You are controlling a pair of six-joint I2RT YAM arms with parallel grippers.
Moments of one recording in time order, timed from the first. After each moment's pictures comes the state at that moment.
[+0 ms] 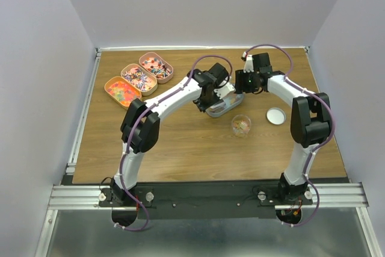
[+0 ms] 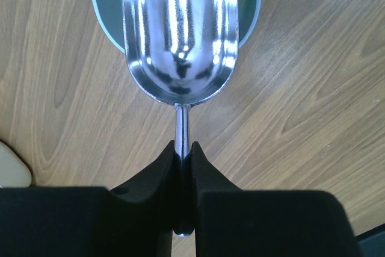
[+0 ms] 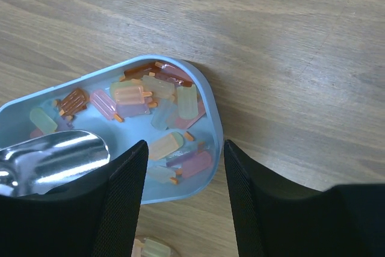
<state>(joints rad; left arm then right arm) -0.77 2.08 1.87 -1.01 -0.06 0.28 0.21 1.92 1.37 -0.33 -0.24 0.05</state>
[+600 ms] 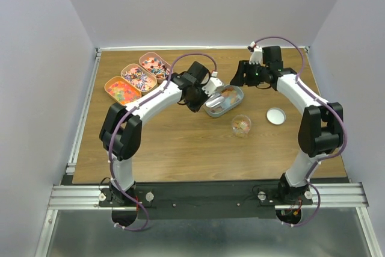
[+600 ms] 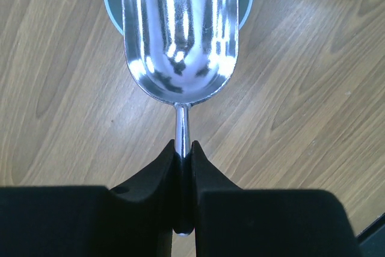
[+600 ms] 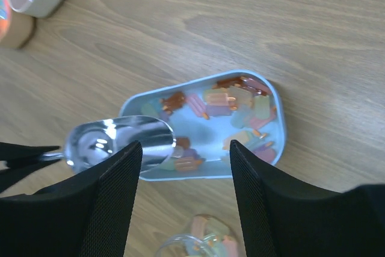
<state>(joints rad) -0.67 1.88 1.57 -0.76 0.16 0.29 0.18 1.79 1.37 -0.33 -0.47 0.14</state>
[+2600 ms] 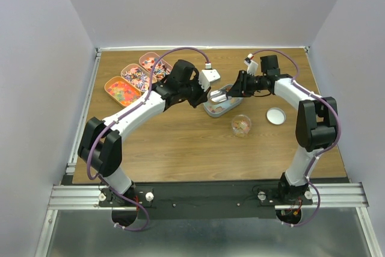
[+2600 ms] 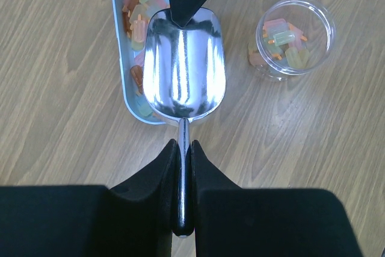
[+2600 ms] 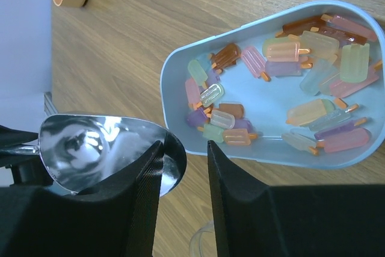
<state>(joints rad) -0.62 1.63 1.31 -0.33 0.40 0.30 0.16 1.85 1.29 -0.31 -0.77 0.29</state>
